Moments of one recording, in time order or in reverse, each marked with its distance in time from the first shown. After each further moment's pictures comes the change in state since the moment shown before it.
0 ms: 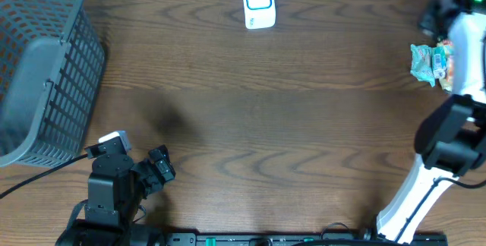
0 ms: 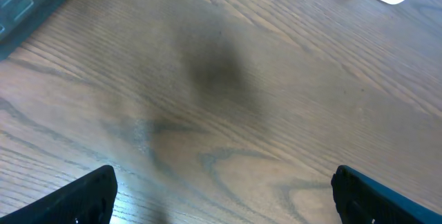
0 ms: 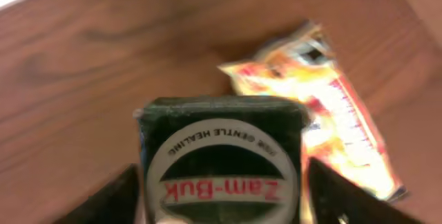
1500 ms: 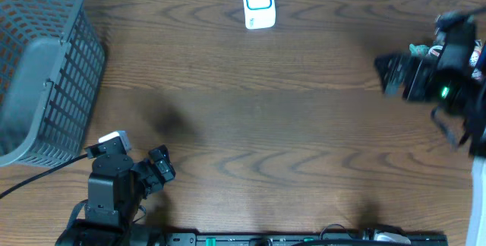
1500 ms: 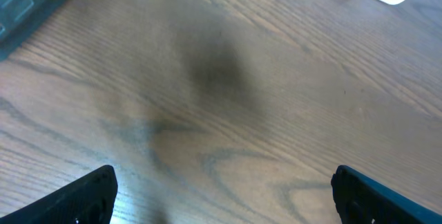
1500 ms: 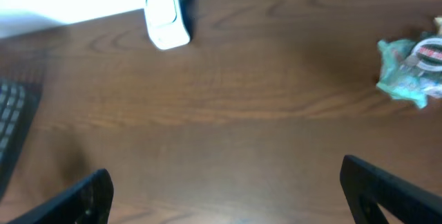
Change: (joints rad) left arm 0.000 0.000 0.000 0.000 0.000 0.000; right arm 0.166 -0.989 -0.497 -0.277 -0.585 -0.106
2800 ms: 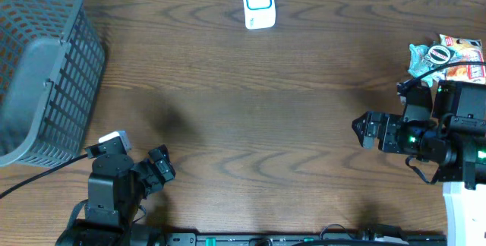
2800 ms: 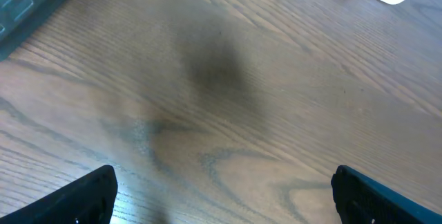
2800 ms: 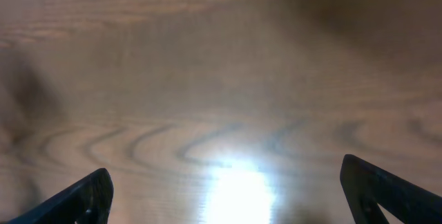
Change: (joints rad) left arm 0.000 0.000 0.000 0.001 0.000 0.000; right arm 0.012 -0.166 -0.425 -0.052 0.039 -0.026
